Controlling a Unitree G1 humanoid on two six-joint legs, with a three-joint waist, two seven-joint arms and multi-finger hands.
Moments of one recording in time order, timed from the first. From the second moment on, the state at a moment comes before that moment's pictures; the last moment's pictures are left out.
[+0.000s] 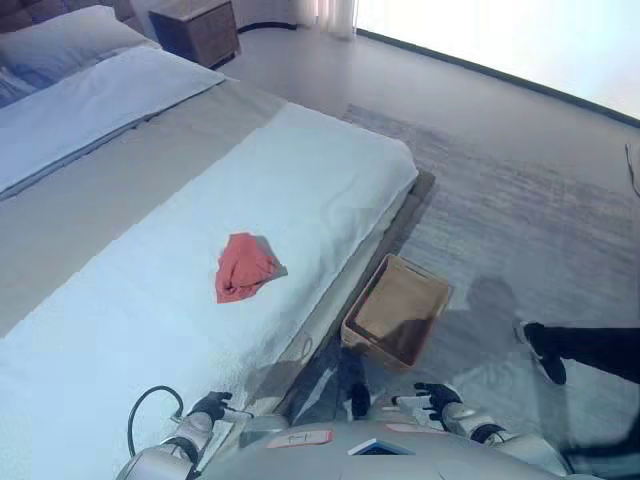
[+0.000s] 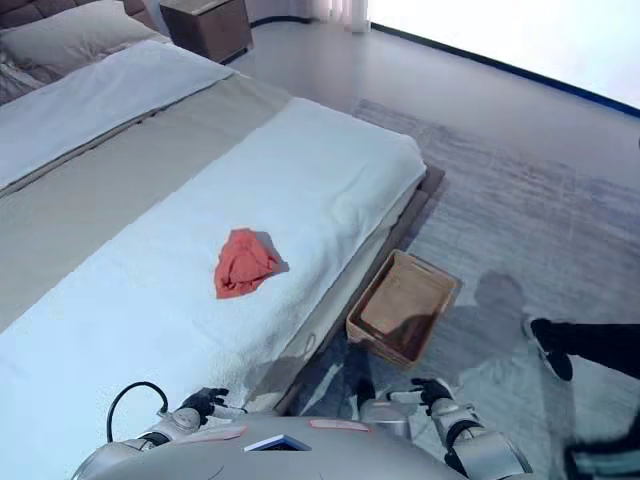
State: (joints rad) left arm -0.01 0.28 -0.32 1.34 0.14 0.01 0.06; right arm -0.06 -0.22 0.31 1.36 0.06 0.03 -0.03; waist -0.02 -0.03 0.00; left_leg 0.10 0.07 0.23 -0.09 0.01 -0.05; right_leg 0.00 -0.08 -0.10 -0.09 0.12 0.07
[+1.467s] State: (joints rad) left arm -0.69 0.61 -0.67 1.20 0.36 0.08 0.20; right arm -0.23 -0.41 0.24 1.38 0.22 0.01 -0.02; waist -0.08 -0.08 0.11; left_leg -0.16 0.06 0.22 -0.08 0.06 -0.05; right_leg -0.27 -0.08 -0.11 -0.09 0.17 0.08
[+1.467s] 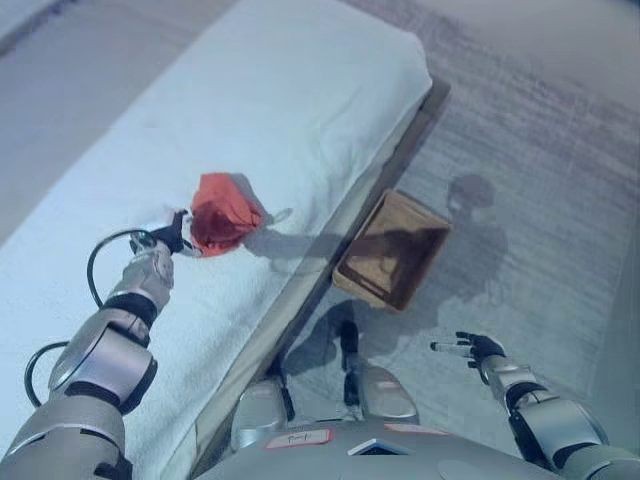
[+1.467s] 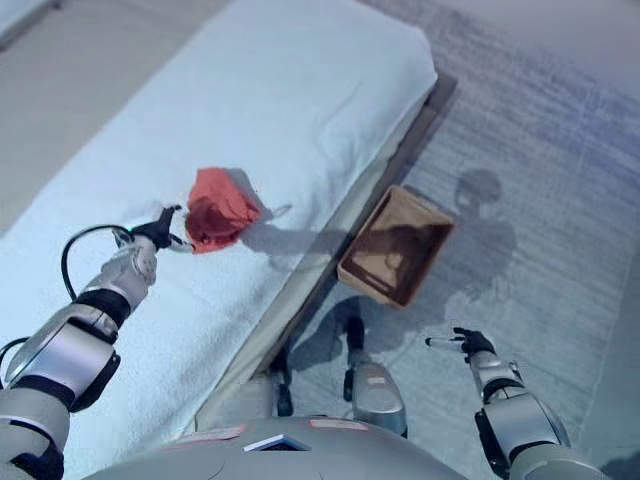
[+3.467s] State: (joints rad) left arm -0.67 0.19 -0.43 1.20 -0.42 0.00 0.26; right arm -0.33 -0.30 0.29 1.38 0.34 0.00 -0.17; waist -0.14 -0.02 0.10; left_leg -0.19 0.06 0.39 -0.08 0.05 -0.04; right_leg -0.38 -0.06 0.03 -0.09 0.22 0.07
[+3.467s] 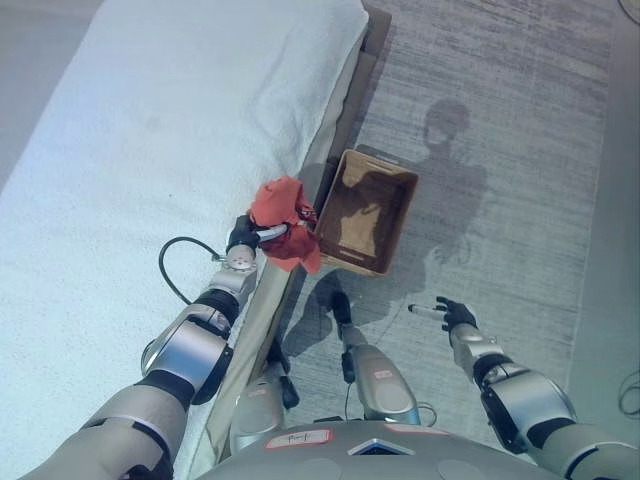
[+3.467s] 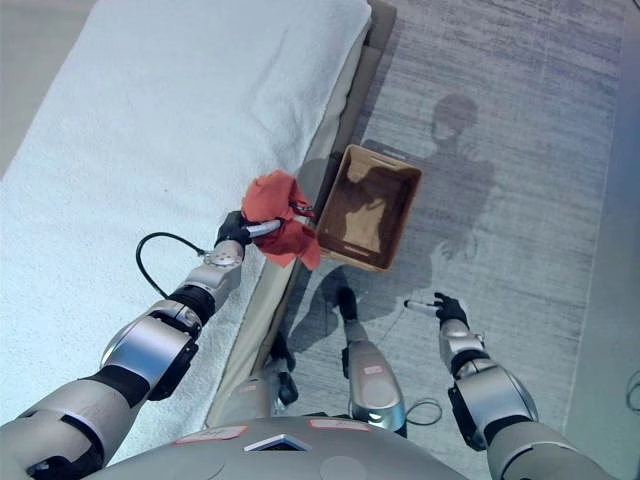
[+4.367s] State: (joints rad) left arm -0.75 0.16 -0.45 1.18 -0.52 -0.04 0.18; right arm -0.28 -0.33 0.26 1.37 0.34 -0.02 -0.16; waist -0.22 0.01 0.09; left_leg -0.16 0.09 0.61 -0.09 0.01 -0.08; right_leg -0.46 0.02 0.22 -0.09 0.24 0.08
